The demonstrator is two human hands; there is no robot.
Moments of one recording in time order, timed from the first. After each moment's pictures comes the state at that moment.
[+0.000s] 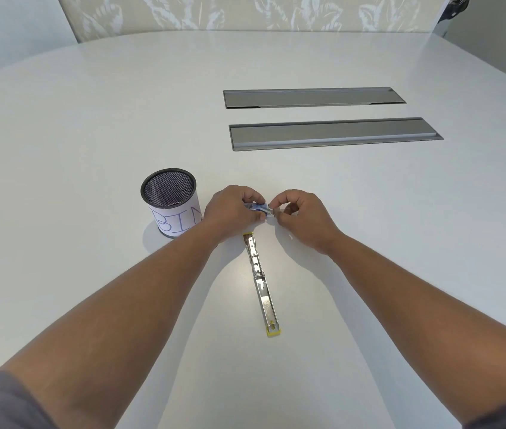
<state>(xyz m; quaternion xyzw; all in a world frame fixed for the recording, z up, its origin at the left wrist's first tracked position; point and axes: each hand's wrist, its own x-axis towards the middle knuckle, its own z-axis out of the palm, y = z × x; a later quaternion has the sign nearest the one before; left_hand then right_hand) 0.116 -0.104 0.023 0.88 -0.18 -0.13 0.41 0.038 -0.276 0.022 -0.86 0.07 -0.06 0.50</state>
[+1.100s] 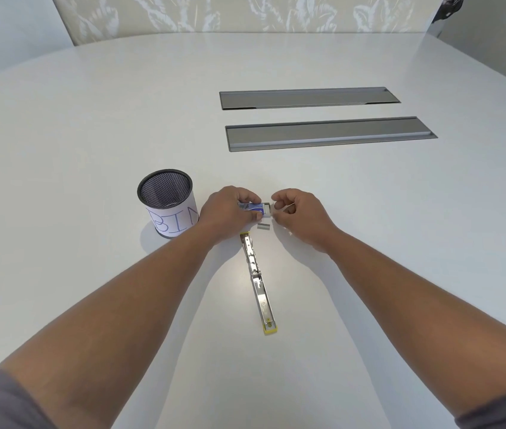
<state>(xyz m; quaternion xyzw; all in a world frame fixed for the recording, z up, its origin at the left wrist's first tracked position) 0.116 -0.100 0.019 0.88 -0.18 -0.13 0.43 0.042 -0.283 0.014 -0.85 0.11 -0.05 0.51</state>
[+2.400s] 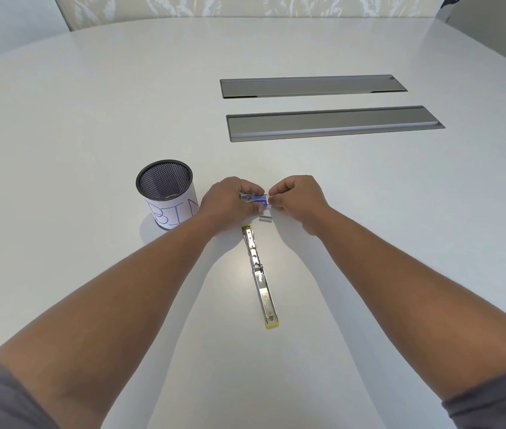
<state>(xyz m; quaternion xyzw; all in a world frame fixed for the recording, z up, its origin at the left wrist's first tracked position) 0.122 -0.099 0.015 0.88 -0.20 -0.13 0.42 0.066 -0.269 0.026 -0.80 0.25 -0.03 0.54</state>
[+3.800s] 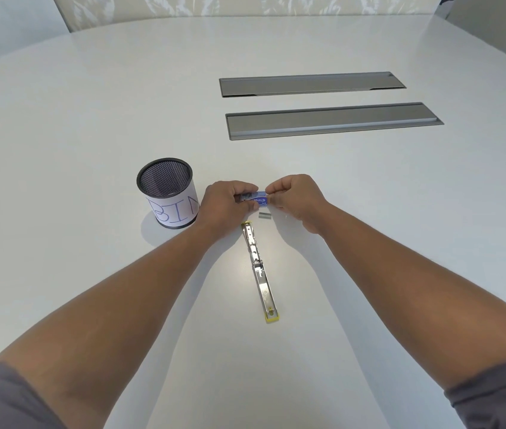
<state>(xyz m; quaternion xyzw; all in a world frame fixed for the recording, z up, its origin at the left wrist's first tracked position) 0.112 -0.096 0.002 0.85 -0.17 -0.07 0.50 0.060 -0.266 0.030 -0.80 0.23 0.01 0.55</state>
